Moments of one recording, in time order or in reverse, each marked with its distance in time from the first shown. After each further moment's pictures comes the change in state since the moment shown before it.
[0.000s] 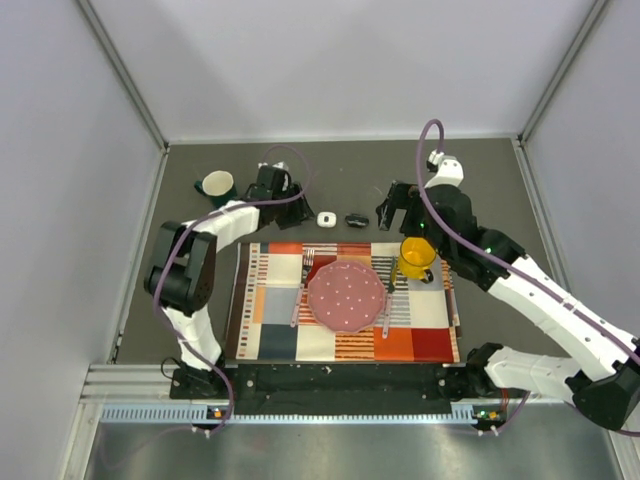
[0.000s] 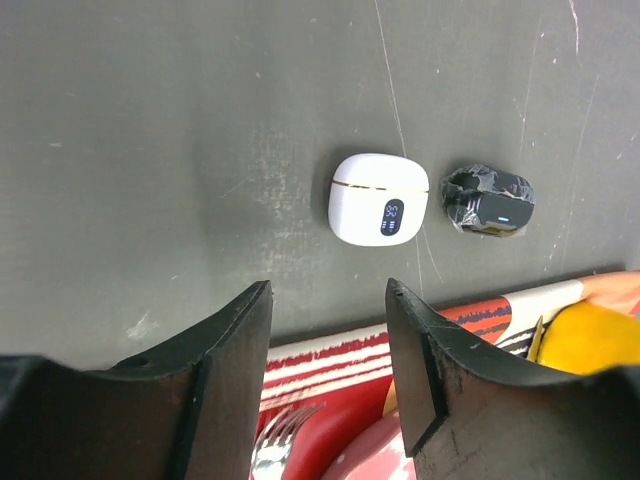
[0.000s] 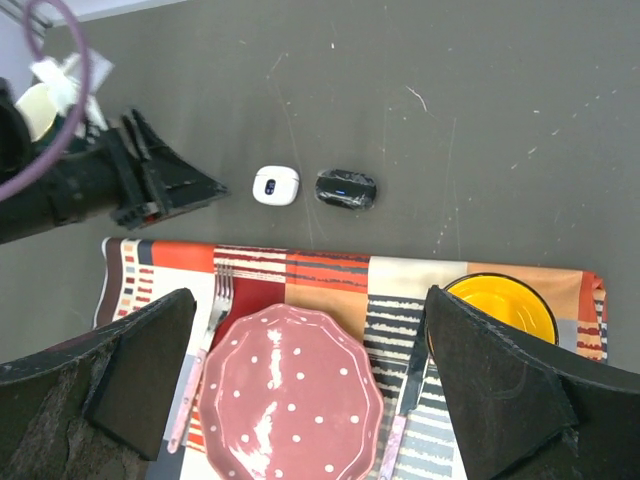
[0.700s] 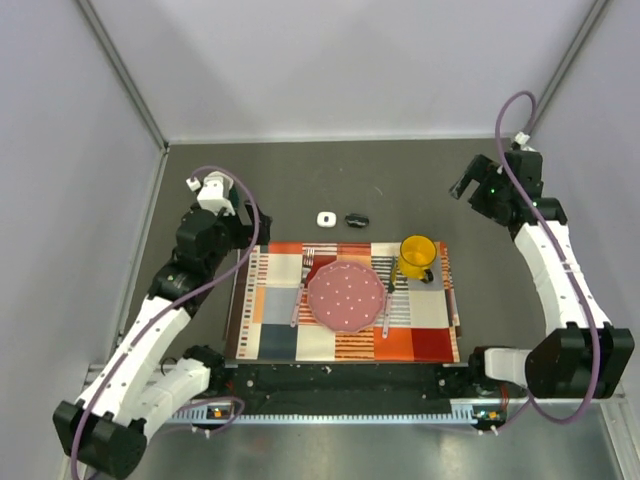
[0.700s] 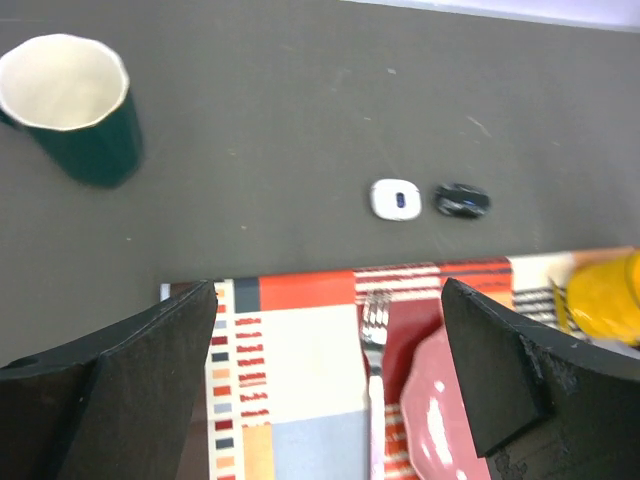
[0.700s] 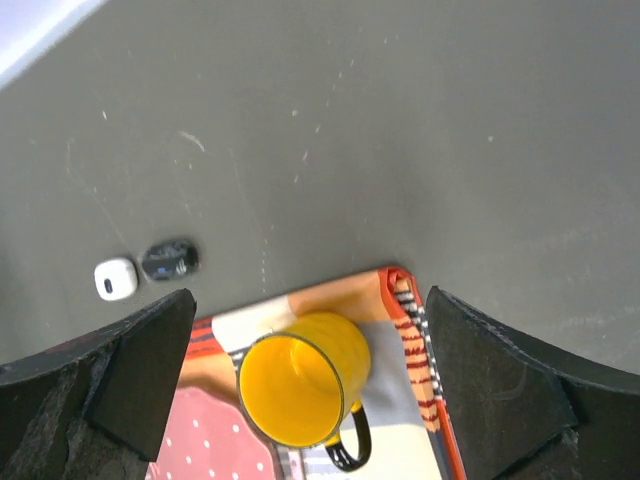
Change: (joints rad) left arm 0.000 -0.987 -0.434 -0.053 -0.328 0.327; right arm -0.722 0.172 0.078 -0.116 -0.391 -0.026
